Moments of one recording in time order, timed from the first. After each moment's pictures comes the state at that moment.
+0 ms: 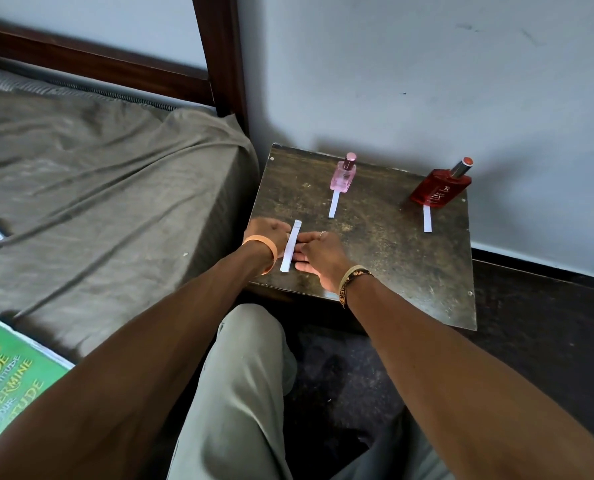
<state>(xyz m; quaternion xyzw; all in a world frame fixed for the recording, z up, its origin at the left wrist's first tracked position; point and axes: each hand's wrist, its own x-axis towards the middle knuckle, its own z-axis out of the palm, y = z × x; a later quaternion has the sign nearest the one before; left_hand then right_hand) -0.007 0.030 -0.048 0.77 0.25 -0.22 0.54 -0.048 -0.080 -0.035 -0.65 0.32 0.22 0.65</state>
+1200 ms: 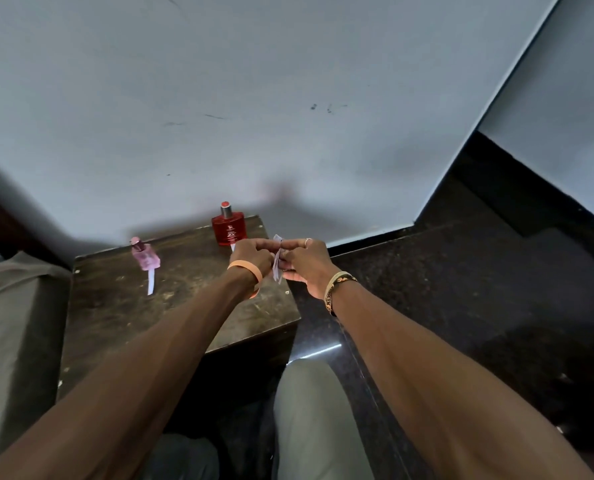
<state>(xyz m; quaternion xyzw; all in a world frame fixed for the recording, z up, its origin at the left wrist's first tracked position) -0.101 -0.258 0.066 0.79 -0.08 -0.27 0.54 -0.176 -0.345 0.084 -0.55 0.39 -0.05 0.74</state>
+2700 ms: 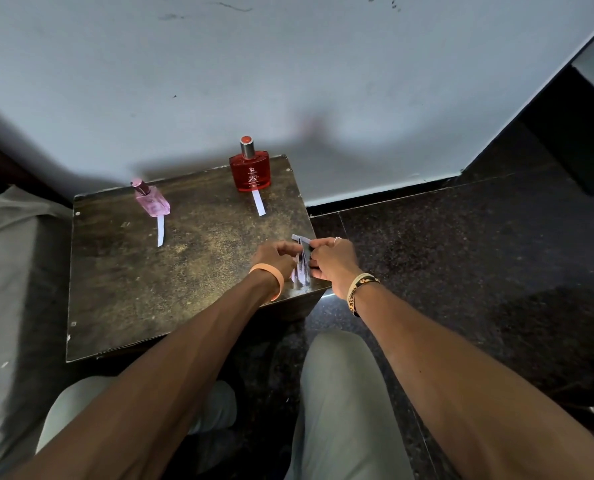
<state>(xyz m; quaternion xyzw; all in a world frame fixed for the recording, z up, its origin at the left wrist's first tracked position) -0.098 -0.242 -0.060 0.78 0.02 -0.35 0.51 -0.159 -0.343 -0.047 -0.56 0.51 0.00 0.66</state>
